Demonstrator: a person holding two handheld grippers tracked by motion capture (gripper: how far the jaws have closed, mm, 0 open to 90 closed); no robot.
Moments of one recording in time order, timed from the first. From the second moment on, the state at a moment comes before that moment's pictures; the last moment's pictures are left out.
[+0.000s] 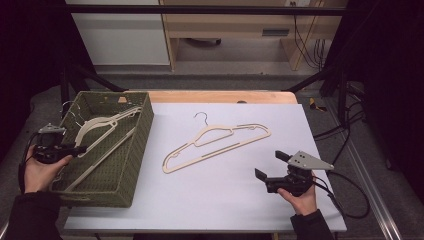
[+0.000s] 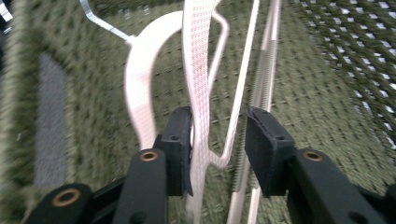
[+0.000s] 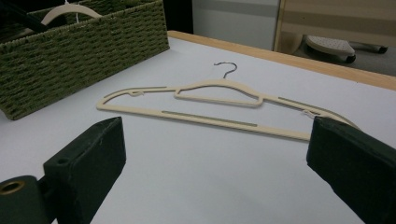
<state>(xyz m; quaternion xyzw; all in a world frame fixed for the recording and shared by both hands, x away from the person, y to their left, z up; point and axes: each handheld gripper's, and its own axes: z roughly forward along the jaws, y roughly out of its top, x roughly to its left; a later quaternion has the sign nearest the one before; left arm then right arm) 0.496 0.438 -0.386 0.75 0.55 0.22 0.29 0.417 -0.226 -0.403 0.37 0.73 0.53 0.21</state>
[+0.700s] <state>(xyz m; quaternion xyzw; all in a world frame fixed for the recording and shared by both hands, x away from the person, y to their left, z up) 0.472 0.421 -0.345 0.72 0.53 0.26 0.37 0.417 -0.228 -0.401 0.37 0.72 0.54 0.22</state>
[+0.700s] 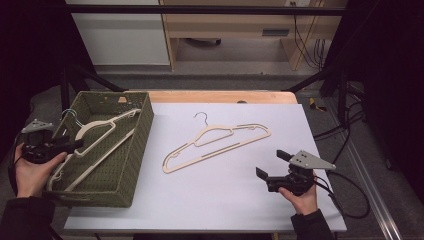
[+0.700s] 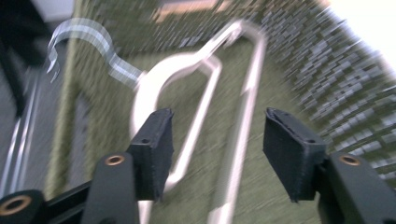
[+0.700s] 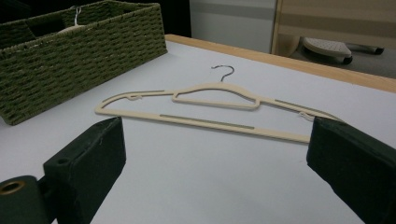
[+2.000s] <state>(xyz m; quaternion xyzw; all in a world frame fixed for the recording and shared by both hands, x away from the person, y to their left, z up) 0.512 0.184 -0.399 0.79 0.39 0.19 0.43 0.418 -0.232 -0.400 0.37 0.72 0.54 0.22</state>
